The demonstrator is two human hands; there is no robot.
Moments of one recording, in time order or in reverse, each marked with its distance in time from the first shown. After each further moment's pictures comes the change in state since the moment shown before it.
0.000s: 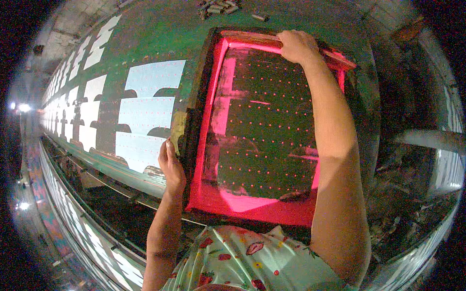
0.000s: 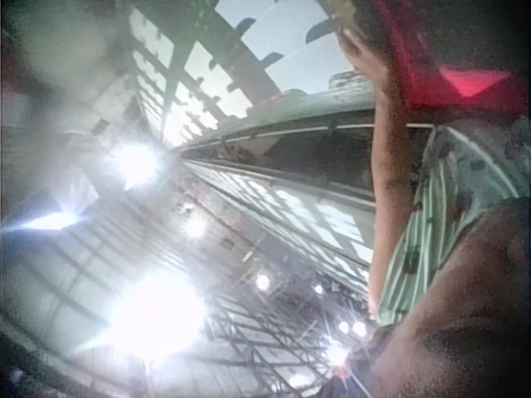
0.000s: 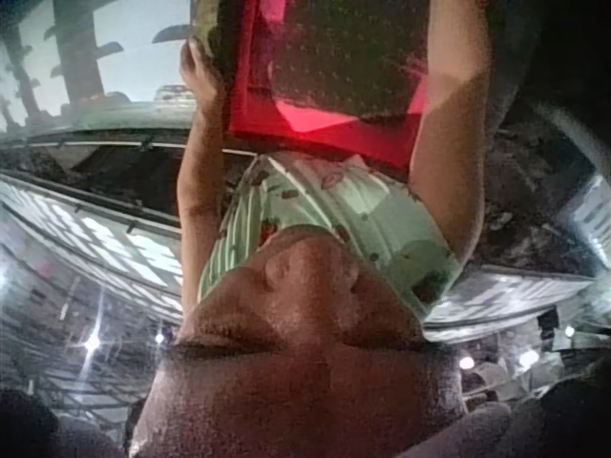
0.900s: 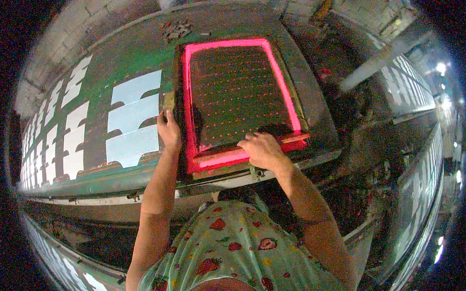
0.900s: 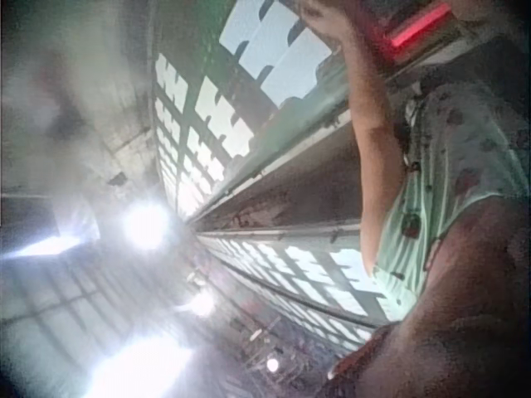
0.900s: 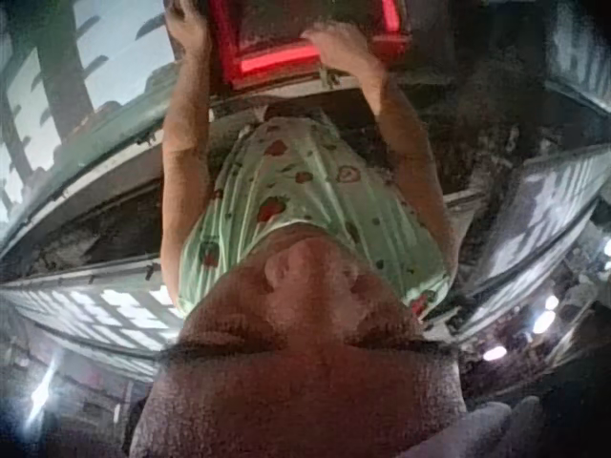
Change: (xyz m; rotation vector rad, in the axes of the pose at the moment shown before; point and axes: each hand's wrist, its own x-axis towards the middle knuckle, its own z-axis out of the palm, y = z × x) left_hand 0.016 -0.043 0.001 -0.028 -0.003 0.213; right_hand -0.453 -0.259 -0.020 0.086 -0.188 0.010
